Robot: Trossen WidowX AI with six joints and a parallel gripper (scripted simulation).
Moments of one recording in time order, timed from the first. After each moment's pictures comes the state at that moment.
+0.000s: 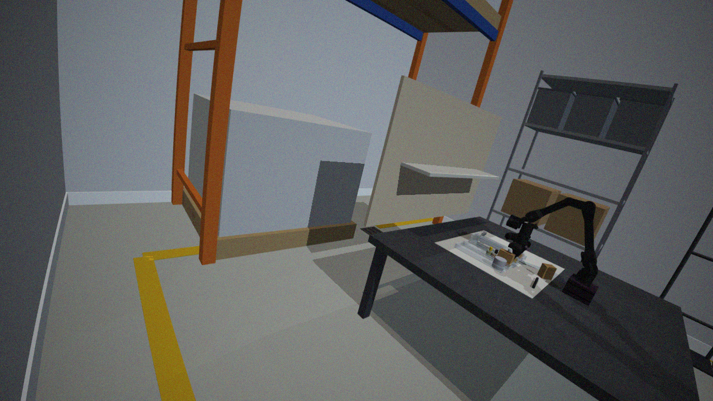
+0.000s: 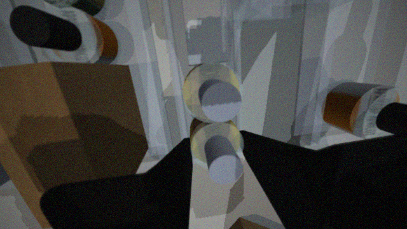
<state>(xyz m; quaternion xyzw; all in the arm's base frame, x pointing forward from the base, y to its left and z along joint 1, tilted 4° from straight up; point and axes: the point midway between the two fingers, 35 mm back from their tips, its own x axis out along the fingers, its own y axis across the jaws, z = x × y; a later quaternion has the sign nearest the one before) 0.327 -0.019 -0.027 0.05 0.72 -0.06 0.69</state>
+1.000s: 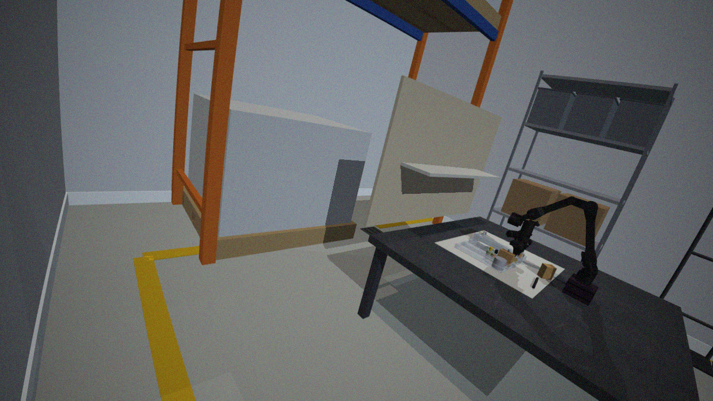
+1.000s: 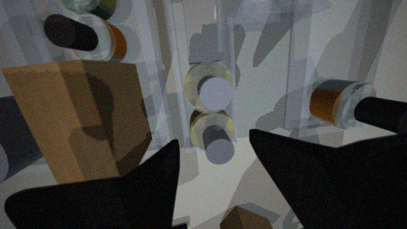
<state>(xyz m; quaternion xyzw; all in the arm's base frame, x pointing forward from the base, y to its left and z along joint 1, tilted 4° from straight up) 0.326 -0.019 -0.012 0.05 0.72 -0.06 0.69</state>
